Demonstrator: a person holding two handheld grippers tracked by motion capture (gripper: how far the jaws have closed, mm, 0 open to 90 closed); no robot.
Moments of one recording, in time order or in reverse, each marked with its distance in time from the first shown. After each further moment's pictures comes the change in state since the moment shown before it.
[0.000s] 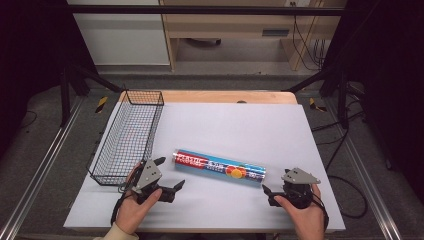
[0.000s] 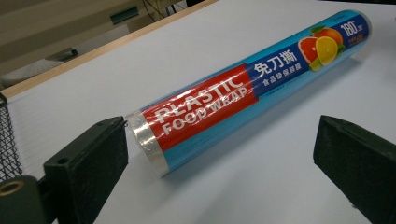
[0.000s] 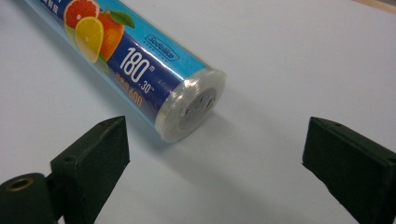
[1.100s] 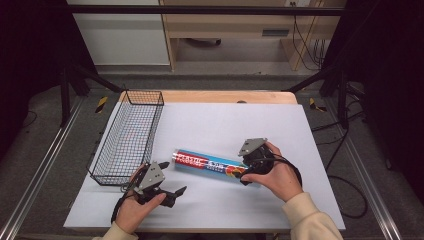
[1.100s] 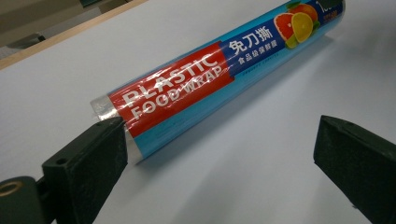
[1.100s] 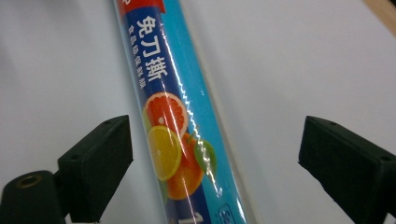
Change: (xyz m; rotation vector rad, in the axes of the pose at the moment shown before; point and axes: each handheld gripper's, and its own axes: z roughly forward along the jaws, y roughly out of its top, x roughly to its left) left arm -0.003 -0.003 0.004 0.061 -0.089 0.018; right arm 0.033 0.109 0.065 0.201 0.302 -0.396
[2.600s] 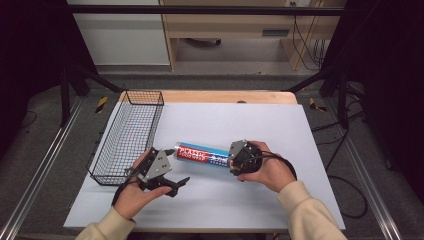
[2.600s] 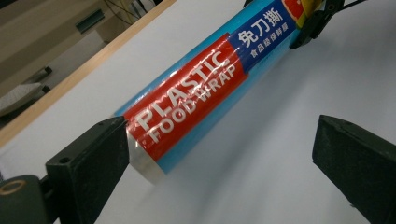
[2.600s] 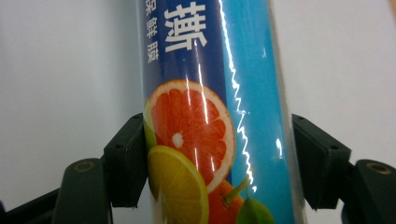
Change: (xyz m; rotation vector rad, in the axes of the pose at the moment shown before) left arm 0.014 0.055 0.007 0.036 -0.019 0.216; right arm 0.002 0.019 0.015 0.142 -0.025 -0.251
